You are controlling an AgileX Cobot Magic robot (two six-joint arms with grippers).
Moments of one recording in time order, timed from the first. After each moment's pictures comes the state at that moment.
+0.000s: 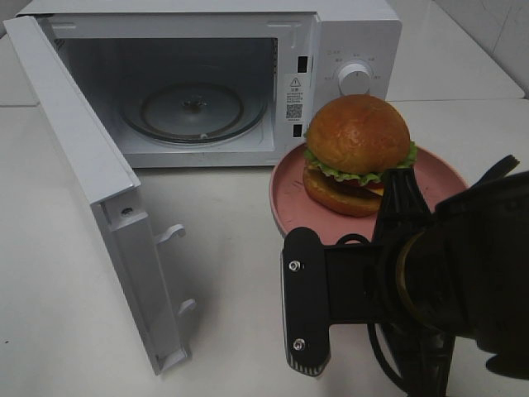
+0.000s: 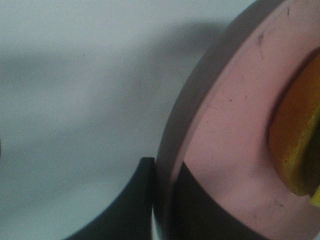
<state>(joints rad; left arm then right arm) 0.00 -0.01 -0.50 -0.08 1.05 0.05 1.17 1.44 -0.68 -0.79 0.81 0.13</state>
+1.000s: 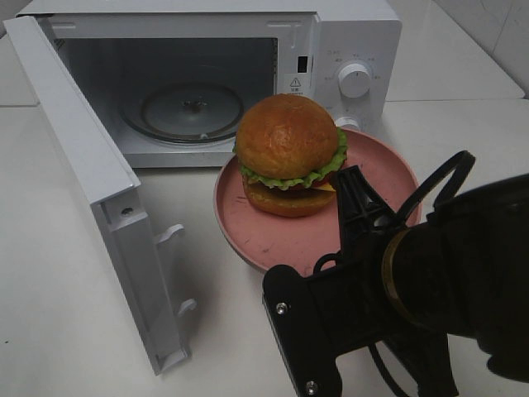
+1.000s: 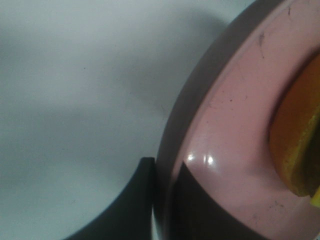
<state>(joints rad) 0.00 -0.01 -0.50 -0.08 1.05 0.05 1.17 1.44 -0.68 -0.85 0.70 -0.16</state>
